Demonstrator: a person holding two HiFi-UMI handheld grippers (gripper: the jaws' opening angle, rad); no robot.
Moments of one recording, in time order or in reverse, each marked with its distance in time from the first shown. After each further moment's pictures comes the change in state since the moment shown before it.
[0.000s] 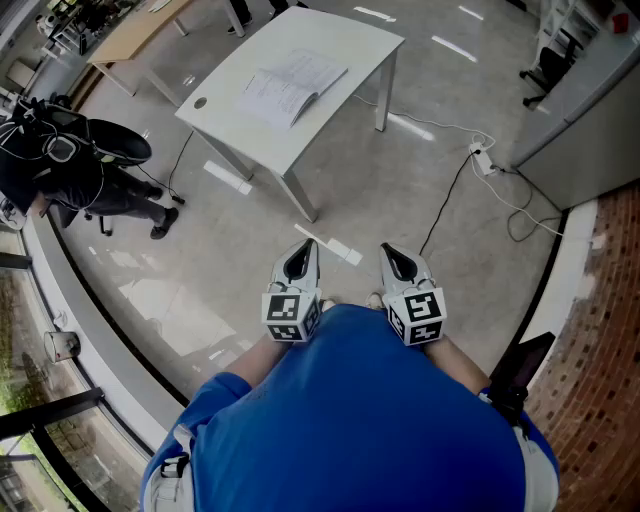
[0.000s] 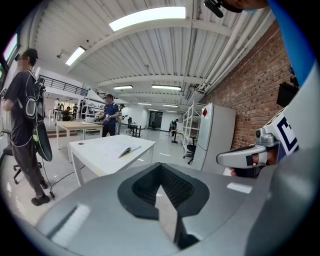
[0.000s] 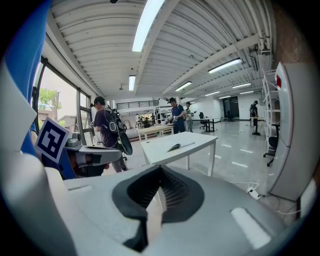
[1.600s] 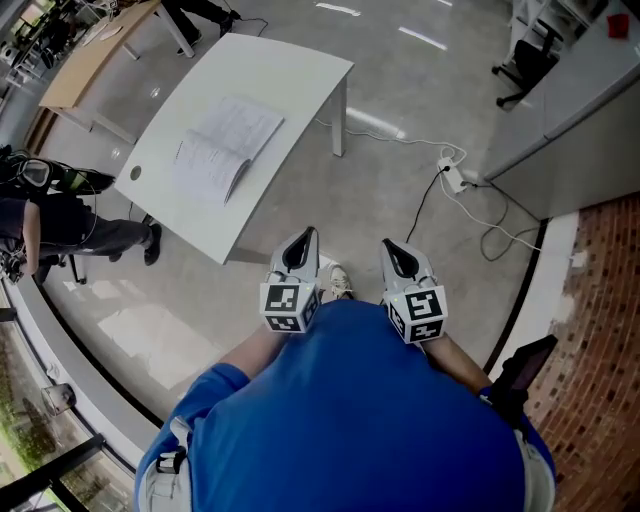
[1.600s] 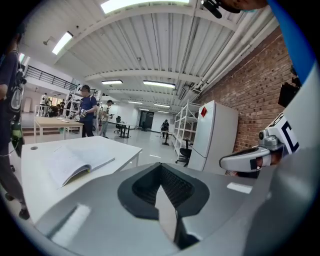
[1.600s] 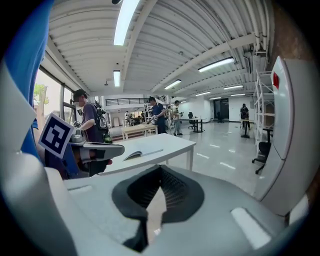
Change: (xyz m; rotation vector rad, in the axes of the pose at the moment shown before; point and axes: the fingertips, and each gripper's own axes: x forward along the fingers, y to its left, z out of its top) left arm 0.304 -0.061 0.073 0.020 -0.025 -0.132; right arm 0.109 -0.265 0.071 -0.006 0.024 -0.118
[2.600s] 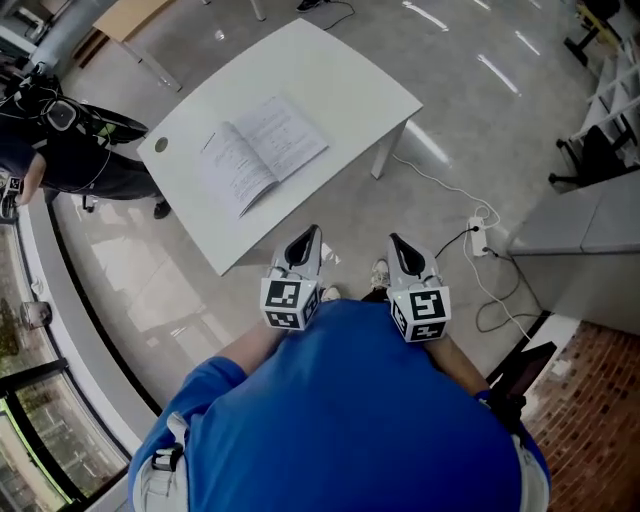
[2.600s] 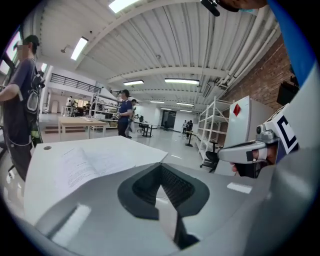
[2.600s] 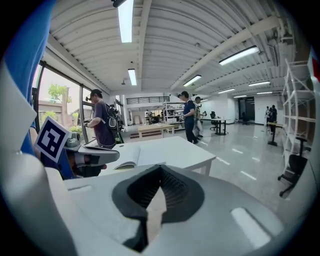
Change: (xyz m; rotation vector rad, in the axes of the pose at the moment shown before) left arm 0.115 0.091 0.032 -0.105 0.026 0.271; right arm 0.174 -0.069 0.083 -0.111 0.020 0.246
